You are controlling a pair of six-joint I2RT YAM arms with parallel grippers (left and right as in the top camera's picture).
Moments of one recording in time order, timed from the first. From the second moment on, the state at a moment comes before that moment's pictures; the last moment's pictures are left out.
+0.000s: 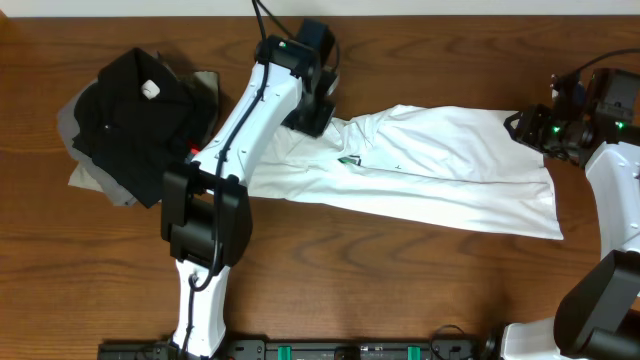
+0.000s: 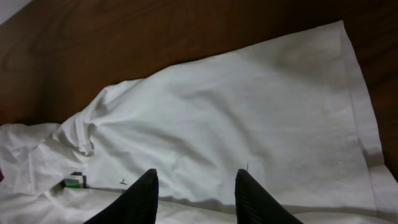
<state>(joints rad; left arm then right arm) -0.41 2.17 2.00 -1.22 0.05 0.02 -0.30 1.63 1.24 -0.66 -0.40 0.18</state>
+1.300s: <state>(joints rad) -0.58 2.18 1.90 -1.24 0.12 0.04 -0.30 1.63 1.24 -0.68 -0.39 0.18</state>
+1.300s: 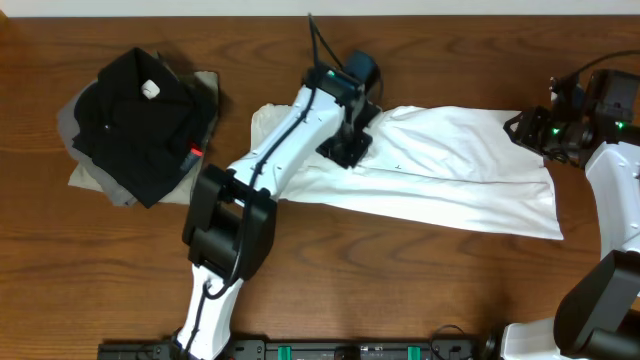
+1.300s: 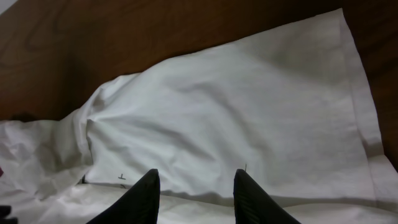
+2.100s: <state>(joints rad) -0.43 2.18 1.68 -0.70 0.06 0.07 -0.30 1.63 1.24 -0.68 -0.39 0.18</state>
